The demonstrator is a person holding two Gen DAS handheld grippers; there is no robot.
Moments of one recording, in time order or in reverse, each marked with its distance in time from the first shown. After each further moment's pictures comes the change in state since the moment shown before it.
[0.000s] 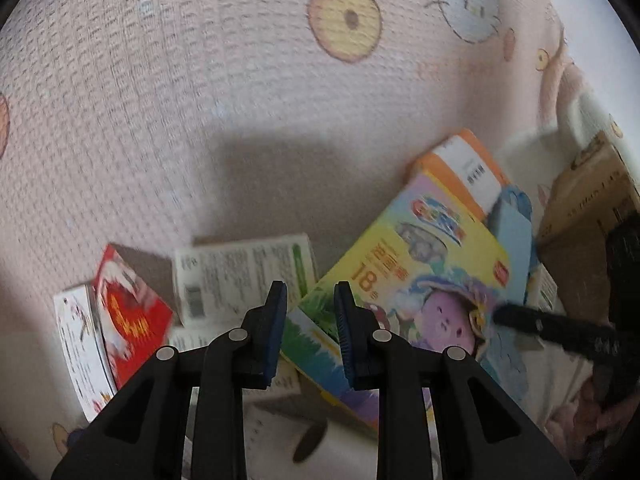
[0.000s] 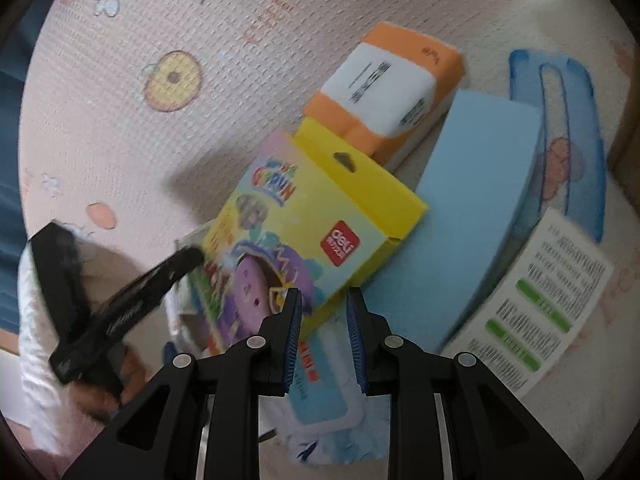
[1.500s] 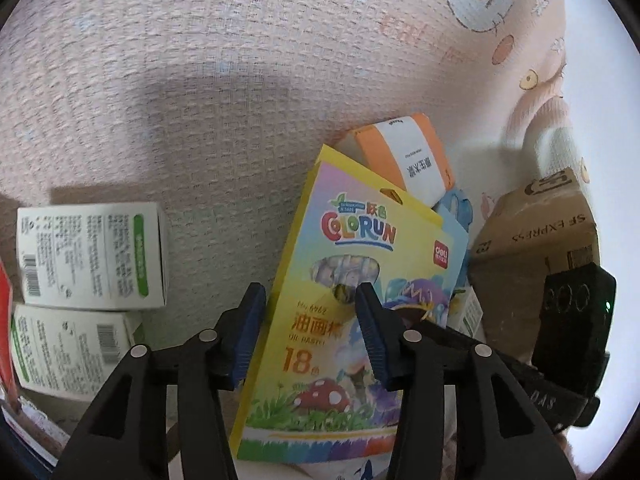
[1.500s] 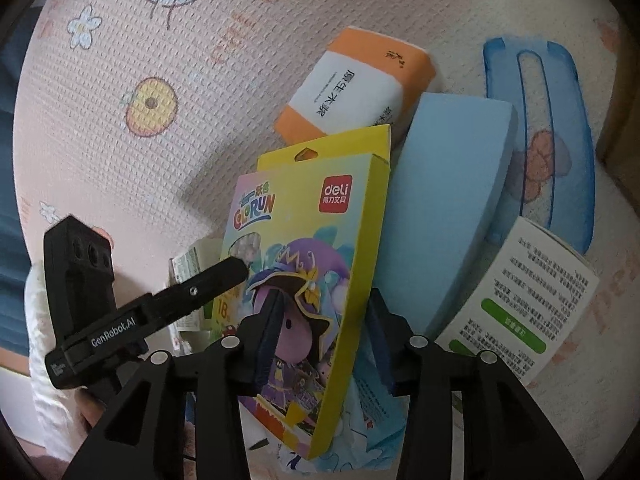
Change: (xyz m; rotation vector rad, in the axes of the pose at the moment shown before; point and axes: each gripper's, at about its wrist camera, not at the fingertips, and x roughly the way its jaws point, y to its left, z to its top) left arm 0.045 -0.031 0.021 -0.164 0.176 -0.311; right arm -0.007 -0.011 0.017 0.057 0.012 0.018
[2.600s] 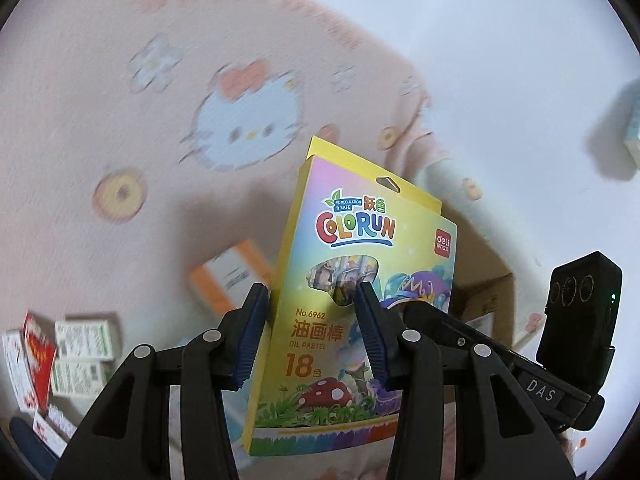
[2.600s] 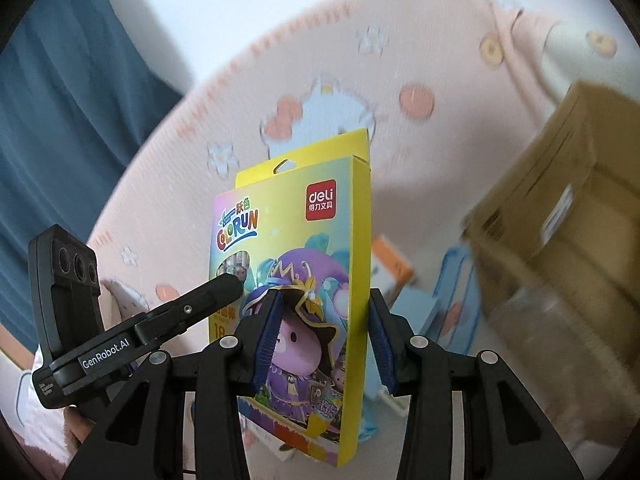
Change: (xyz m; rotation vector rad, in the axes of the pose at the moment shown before) left arm -0.151 -0.181 -0.024 0.290 -0.374 -0.087; right arm -0.215 0.047 -0.004 -0.201 -0.449 0.018
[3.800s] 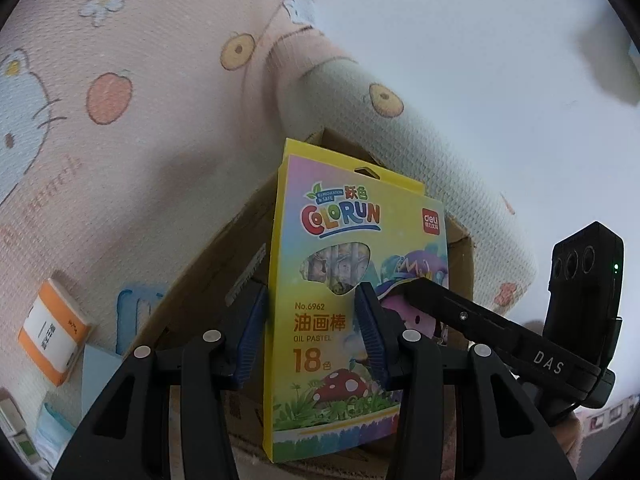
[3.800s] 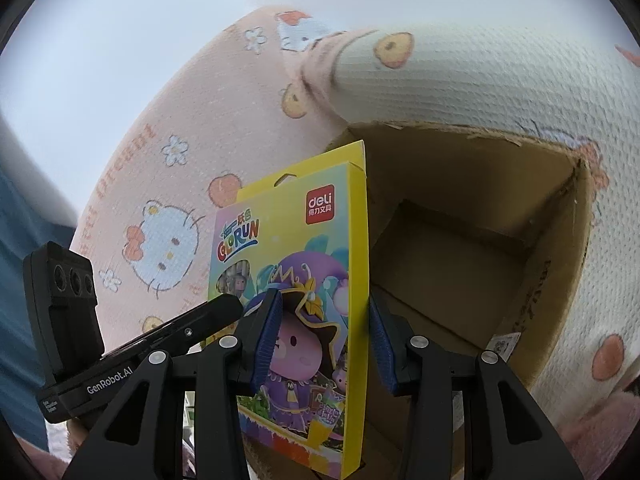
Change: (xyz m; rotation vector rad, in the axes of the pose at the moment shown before) left arm 0.196 -0.176 0.025 0.195 0.319 -0.173; right arm -0.104 -0.207 0.075 0.276 -0.030 -0.233
